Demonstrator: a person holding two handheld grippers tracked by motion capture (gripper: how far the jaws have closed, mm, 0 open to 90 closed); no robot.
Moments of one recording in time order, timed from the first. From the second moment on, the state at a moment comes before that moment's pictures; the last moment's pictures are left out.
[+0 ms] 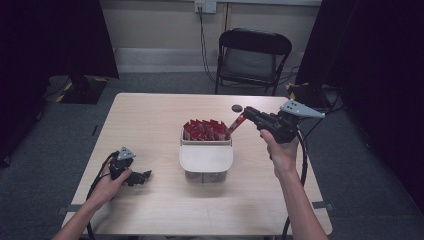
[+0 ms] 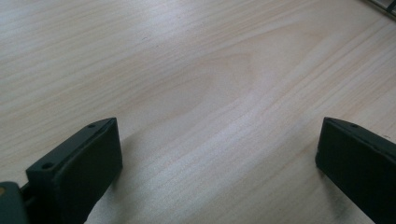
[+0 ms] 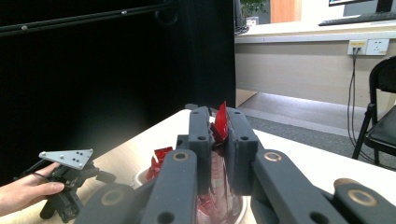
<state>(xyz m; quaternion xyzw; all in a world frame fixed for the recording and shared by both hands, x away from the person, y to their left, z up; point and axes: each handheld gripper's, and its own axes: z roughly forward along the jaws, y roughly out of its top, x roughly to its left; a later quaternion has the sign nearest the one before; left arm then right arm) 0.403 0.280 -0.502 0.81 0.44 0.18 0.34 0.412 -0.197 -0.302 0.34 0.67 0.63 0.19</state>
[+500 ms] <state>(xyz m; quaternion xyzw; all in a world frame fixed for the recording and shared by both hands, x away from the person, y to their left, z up) 0.403 0.280 -0.502 0.81 0.44 0.18 0.34 0.414 -0.217 -0.301 0.36 0.66 0.63 0.20</state>
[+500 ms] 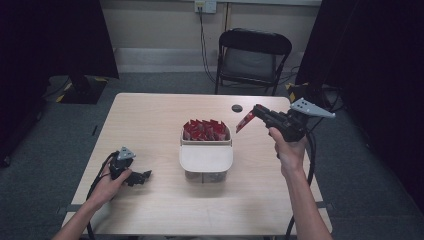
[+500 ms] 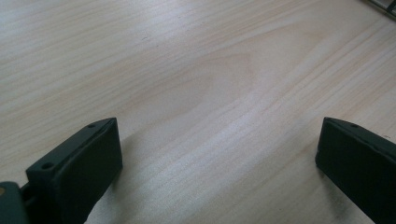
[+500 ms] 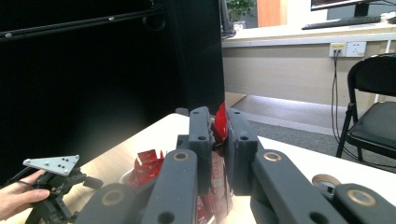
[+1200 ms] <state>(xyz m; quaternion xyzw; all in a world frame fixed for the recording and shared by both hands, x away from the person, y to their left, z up) 0.403 0.279 -0.502 0.81 0.44 0.18 0.34 0.435 -0.216 -0.309 0.38 0.68 0.60 0.21</state>
